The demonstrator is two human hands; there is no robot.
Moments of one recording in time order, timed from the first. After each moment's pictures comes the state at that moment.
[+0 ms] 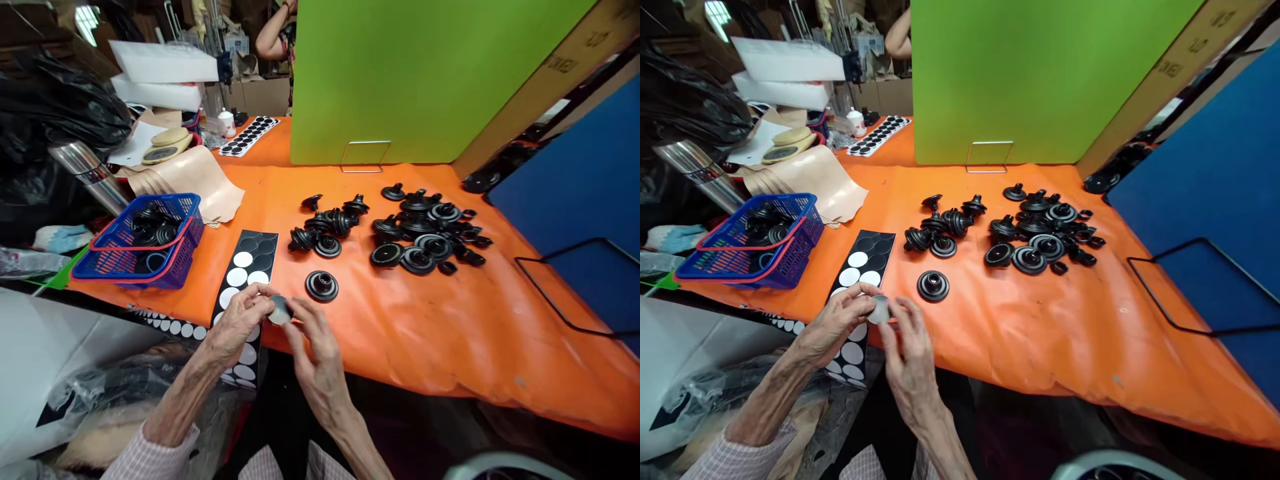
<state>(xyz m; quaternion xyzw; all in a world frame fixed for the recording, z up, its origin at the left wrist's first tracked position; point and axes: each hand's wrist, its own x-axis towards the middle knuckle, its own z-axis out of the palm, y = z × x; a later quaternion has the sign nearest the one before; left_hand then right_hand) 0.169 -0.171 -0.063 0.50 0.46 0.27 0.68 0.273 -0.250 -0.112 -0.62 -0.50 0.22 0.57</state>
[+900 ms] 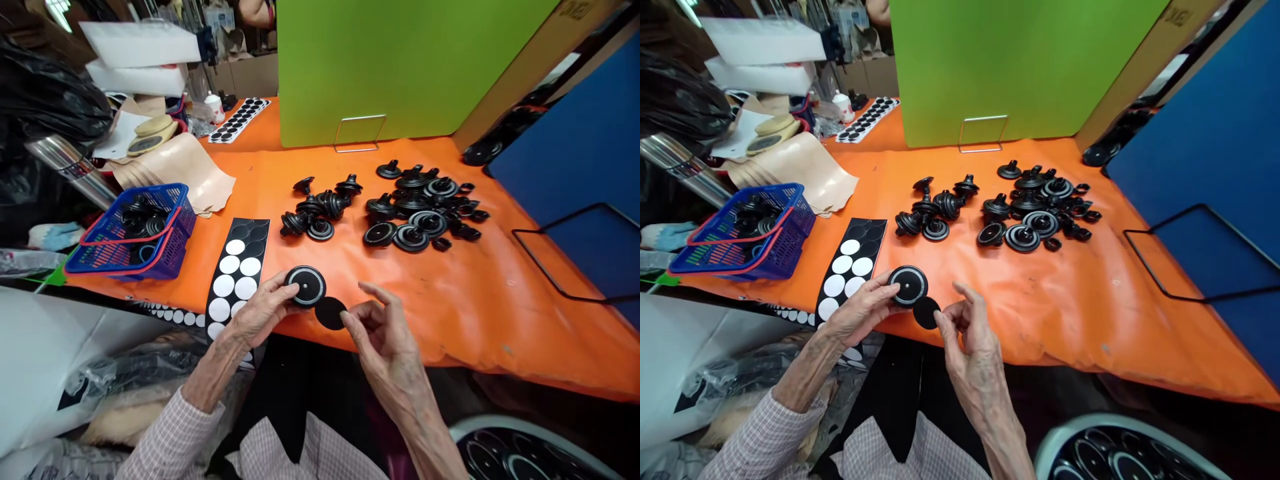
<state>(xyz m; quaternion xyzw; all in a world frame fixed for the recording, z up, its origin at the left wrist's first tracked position) 0.208 -0.178 -0.079 0.38 0.35 0.24 0.82 0.346 -0.297 -0.091 -0.67 -0.40 0.28 0.56</state>
